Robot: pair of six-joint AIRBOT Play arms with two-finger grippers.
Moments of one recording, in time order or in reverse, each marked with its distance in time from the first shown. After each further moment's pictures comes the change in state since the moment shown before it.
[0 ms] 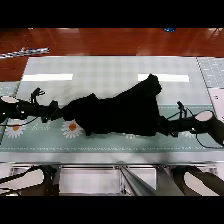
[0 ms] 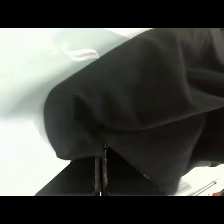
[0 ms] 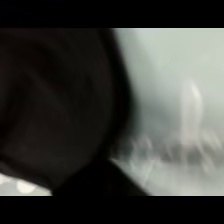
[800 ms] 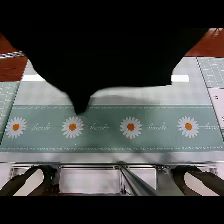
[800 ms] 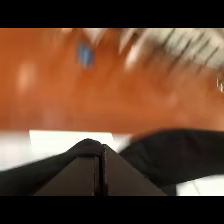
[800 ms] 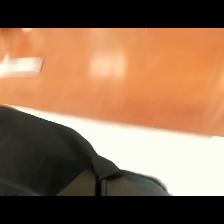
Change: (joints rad) left arm 0.018 0.352 0.996 -0.112 0.013 -0.132; right arm 0.023 0.013 1.509 -0.326 0.309 0.028
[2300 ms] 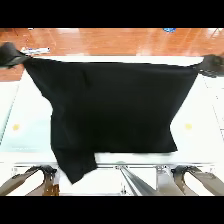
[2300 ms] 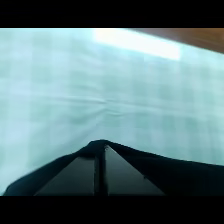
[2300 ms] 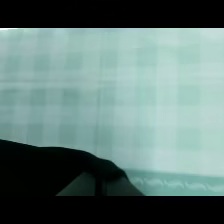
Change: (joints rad) left arm -0.108 -0.177 -0.377 0.337 0.069 -0.034; right arm -0.035 0.035 -0.657 -0.057 -0.121 0.018
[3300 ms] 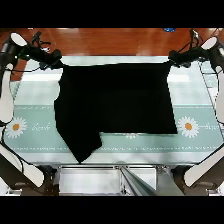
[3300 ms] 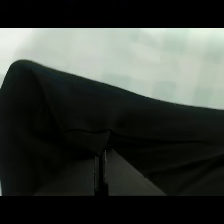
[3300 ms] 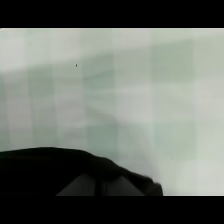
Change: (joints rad) left arm -0.100 -0.761 0.623 0.107 -0.269 -0.196; right arm -0.057 -0.894 0.627 0.101 -0.025 -0.029
